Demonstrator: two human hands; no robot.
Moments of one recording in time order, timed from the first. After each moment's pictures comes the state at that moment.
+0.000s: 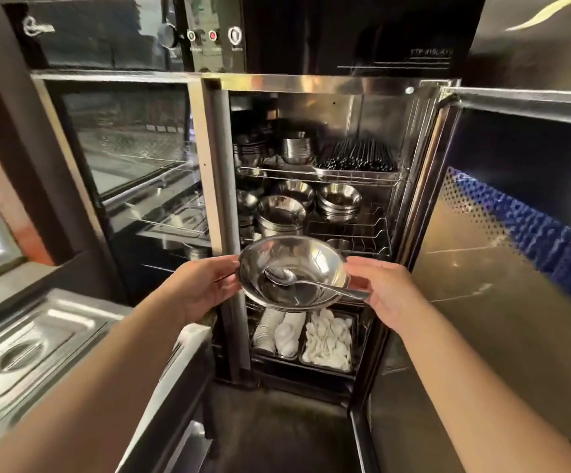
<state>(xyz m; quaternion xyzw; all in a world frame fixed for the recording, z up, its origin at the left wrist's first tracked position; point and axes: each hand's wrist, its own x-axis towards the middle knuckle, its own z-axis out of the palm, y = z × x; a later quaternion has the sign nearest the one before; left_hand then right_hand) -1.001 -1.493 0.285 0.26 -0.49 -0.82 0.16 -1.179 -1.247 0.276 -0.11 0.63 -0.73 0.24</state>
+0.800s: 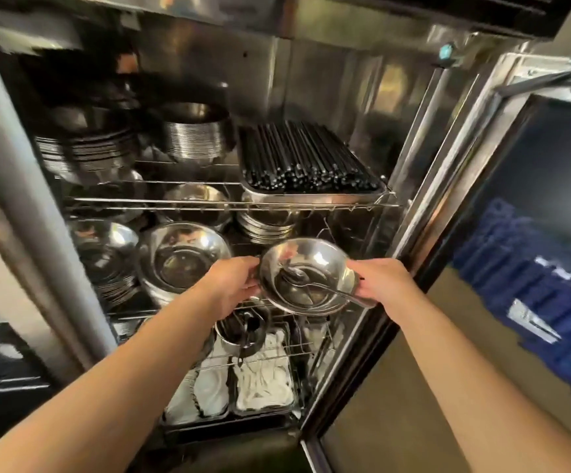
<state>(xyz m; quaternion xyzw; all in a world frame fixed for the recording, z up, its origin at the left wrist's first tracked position) -1.430 -1.609 0.215 0.21 -0.57 -0.79 -0.04 -1.486 -1.360 0.240 0.15 0.77 -0.62 0.07</state>
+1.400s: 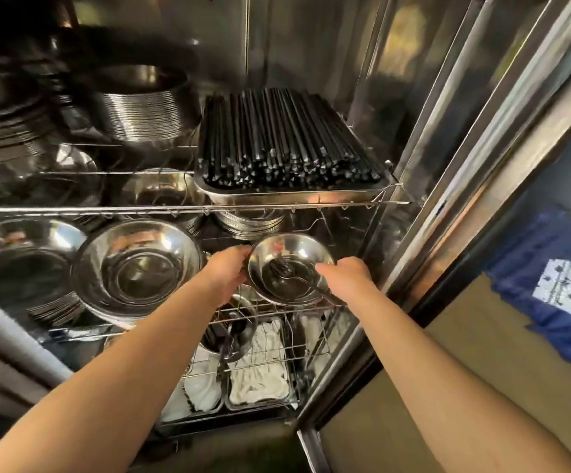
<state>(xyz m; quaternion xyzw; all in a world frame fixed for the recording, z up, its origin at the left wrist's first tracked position) -1.545 -1.597 0.164 0.27 -0.59 -0.76 -0.04 -1.575 -1.384 0.179 0.11 0.90 -0.41 0.09</state>
